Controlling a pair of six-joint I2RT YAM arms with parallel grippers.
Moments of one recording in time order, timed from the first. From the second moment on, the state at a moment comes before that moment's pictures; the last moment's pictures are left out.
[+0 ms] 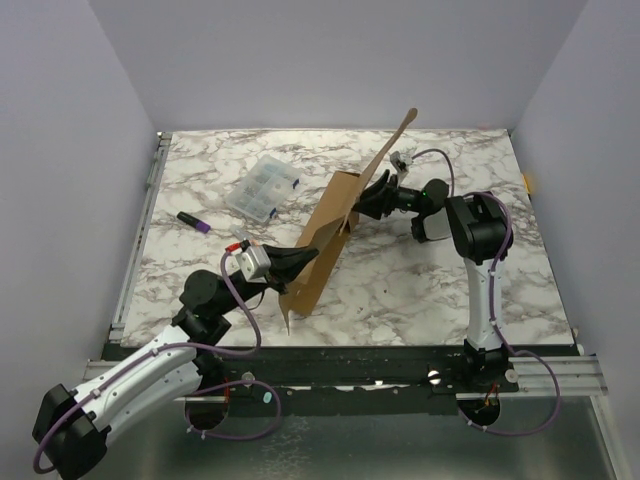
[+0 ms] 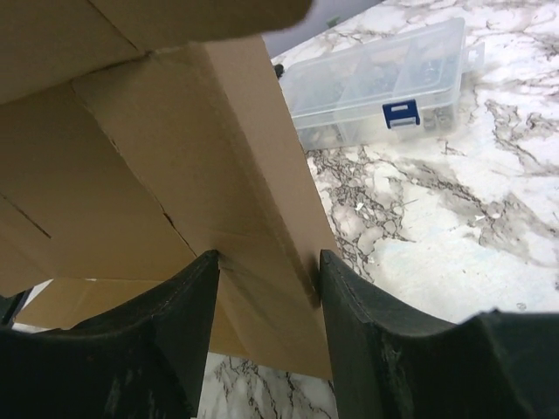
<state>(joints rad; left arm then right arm) -0.73 0.66 0.34 0.65 0.36 -0.04 0.20 2.34 1.16 1.51 -1.18 0.69</state>
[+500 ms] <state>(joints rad) -0.73 0.70 0.35 0.70 0.34 -0.15 0.23 2.33 1.20 1.51 -1.24 0.70</state>
